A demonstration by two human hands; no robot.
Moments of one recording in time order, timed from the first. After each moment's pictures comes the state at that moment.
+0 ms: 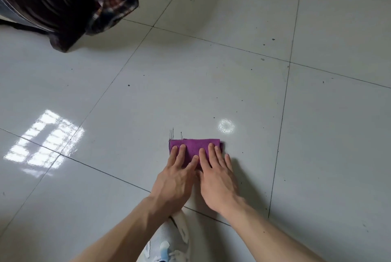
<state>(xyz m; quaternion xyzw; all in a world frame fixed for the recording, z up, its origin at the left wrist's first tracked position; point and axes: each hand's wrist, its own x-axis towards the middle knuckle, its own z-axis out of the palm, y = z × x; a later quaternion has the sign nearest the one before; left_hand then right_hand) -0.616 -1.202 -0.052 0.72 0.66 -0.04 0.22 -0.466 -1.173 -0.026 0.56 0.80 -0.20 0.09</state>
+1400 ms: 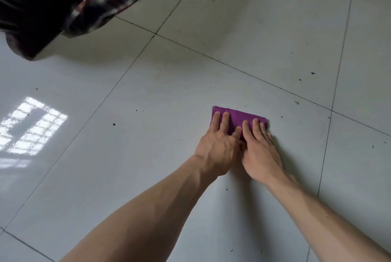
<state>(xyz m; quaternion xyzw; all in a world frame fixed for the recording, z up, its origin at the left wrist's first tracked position) -0.594 -0.908 -0.034 0.84 0.53 -0.08 0.06 -0.453 -0.888 -0.031 0.60 0.77 -0.20 0.09</state>
